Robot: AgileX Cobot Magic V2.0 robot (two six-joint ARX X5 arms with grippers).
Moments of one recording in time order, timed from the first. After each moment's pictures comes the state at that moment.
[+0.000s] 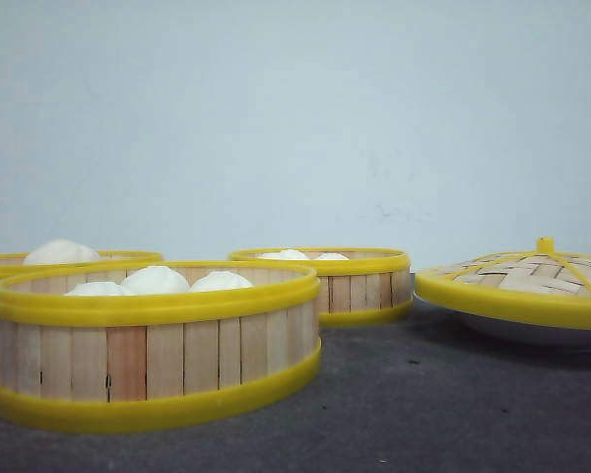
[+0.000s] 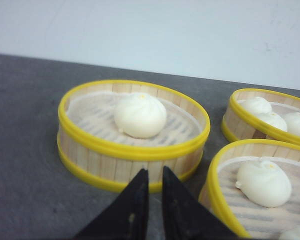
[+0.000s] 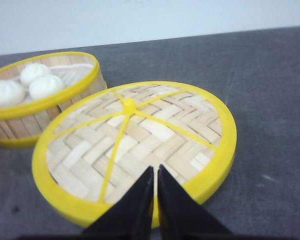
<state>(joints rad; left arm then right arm) -0.02 0.01 0.06 -0.11 0.11 -0.19 0.20 0.03 0.06 -0.22 0.05 0.22</state>
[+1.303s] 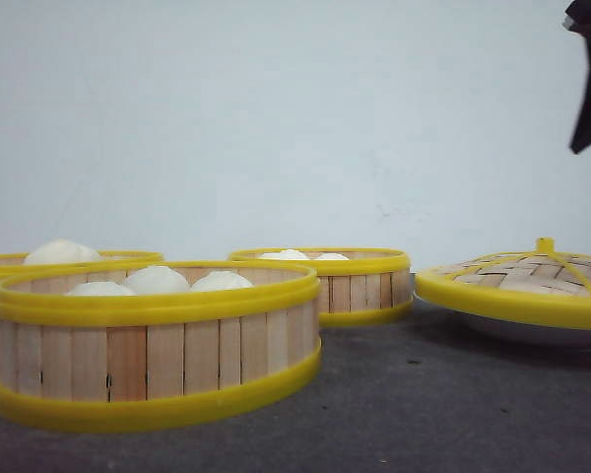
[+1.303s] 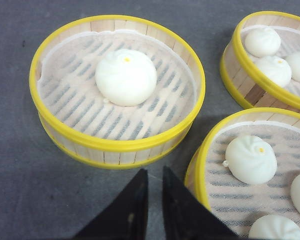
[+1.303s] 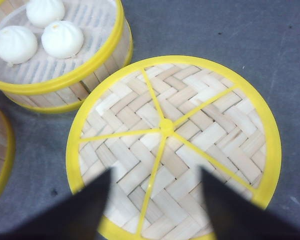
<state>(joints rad) -0.02 0.80 0.68 -0.44 0.17 -0.04 0.17 0.94 0.76 -0.49 -0.11 0.13</state>
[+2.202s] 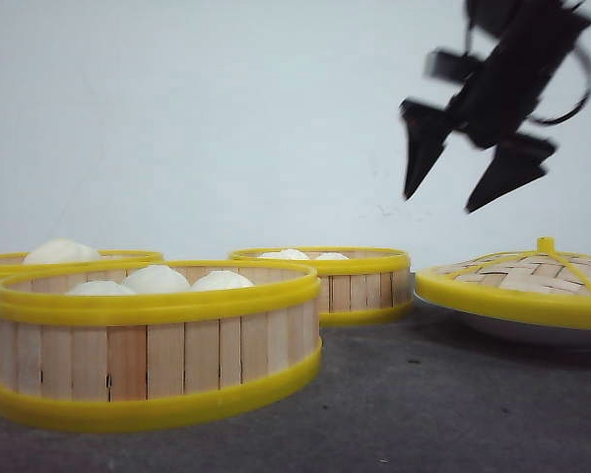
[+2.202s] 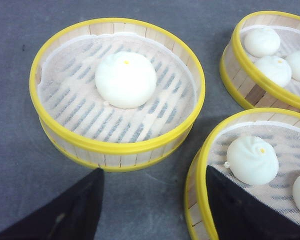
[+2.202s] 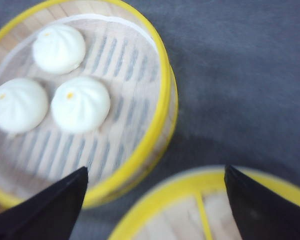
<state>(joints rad) -0.02 0.80 0.68 -0.43 0.17 -0.03 0.25 1.75 1.39 -0.47 -0.19 0.14</state>
